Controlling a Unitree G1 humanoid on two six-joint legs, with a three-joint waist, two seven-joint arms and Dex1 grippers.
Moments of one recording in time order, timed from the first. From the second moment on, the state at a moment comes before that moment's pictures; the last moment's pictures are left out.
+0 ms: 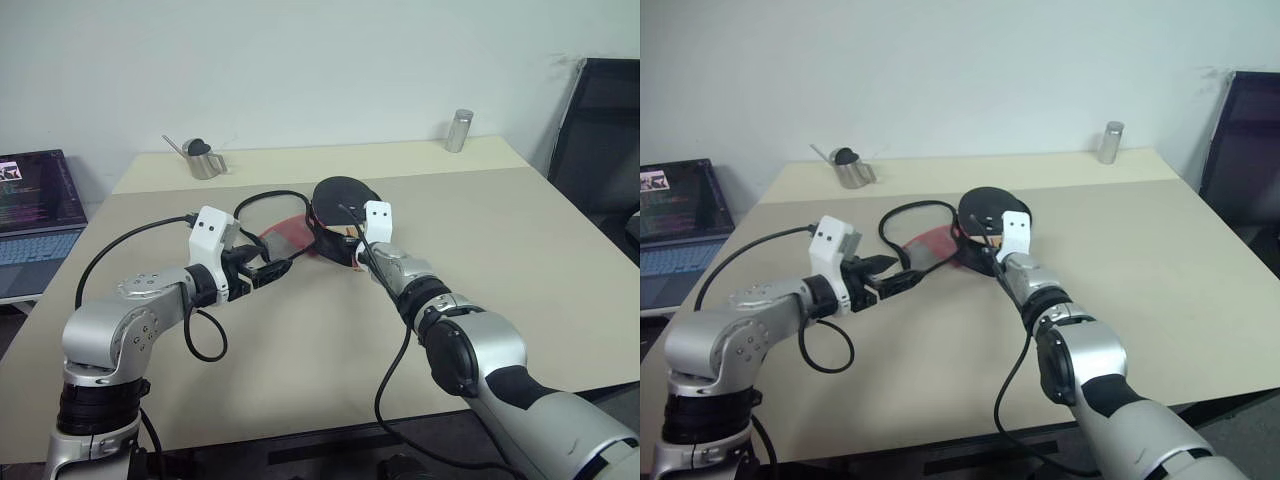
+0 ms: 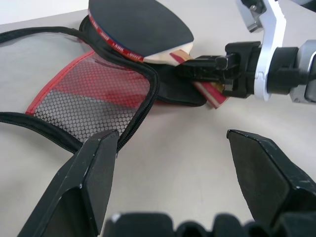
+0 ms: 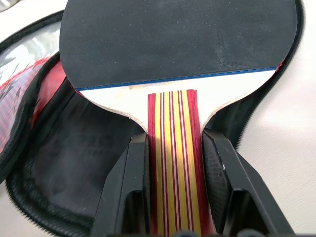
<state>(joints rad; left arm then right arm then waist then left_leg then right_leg) -0.51 0.64 0.20 -0.31 -0.59 1.06 -0.51 -1.32 0.05 -0.27 1.35 0.12 0.17 0.02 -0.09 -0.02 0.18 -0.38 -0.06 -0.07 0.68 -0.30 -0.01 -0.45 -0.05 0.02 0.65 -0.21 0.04</state>
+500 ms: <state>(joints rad) -0.53 0.63 0.17 -0.27 -0.59 1.04 -0.51 -1.33 -0.06 -0.27 1.35 0.10 0.17 -0.03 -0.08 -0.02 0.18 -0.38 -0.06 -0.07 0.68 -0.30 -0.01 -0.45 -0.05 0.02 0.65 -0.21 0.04</state>
